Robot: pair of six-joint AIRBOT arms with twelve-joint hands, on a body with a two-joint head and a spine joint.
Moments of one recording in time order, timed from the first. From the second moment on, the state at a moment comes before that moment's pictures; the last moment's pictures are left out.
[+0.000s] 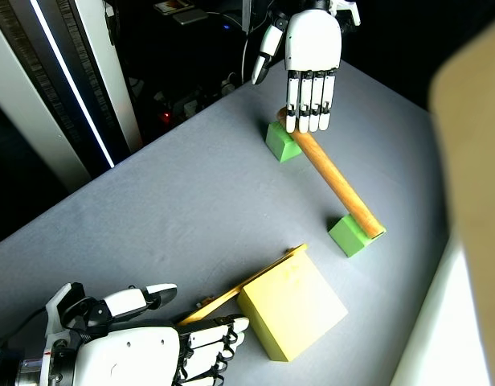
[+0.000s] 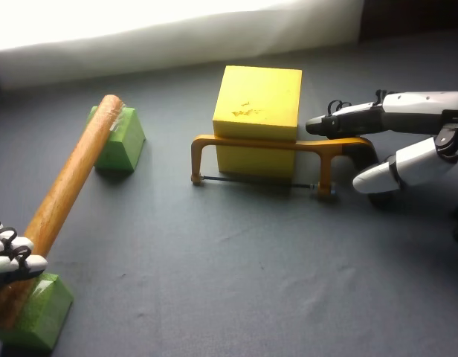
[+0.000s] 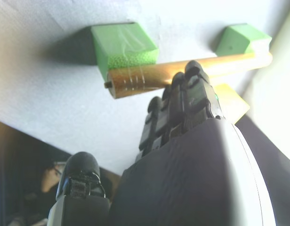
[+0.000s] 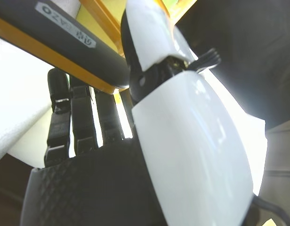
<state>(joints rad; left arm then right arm) 0.82 -0.33 0.71 0.86 -0.33 0.20 -0.52 -1.25 1.67 -1.01 0.61 0.68</state>
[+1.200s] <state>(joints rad) 0.82 -0.33 0.71 0.86 -0.33 0.20 -0.51 -1.29 1.67 -1.00 0.55 0.65</state>
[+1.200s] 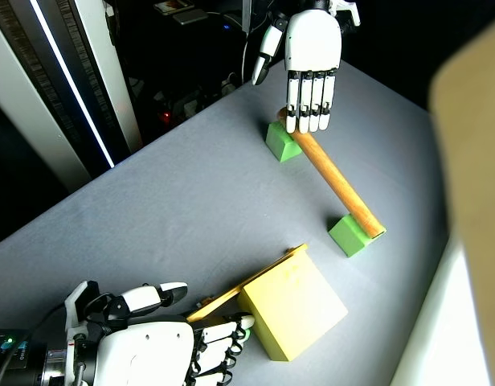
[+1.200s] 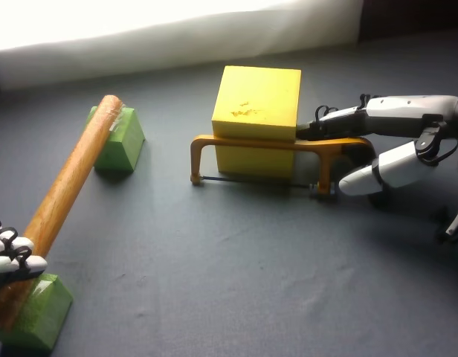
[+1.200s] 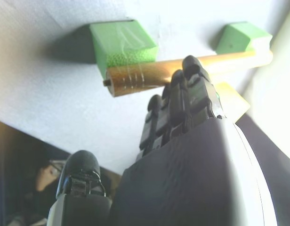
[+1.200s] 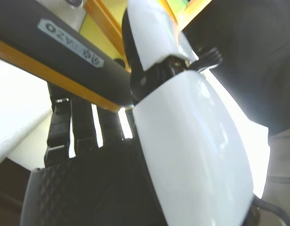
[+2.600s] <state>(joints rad) 0.82 -0.33 0.71 0.86 -0.34 0.20 -0.44 -1.10 1.35 -0.59 0.55 0.25</state>
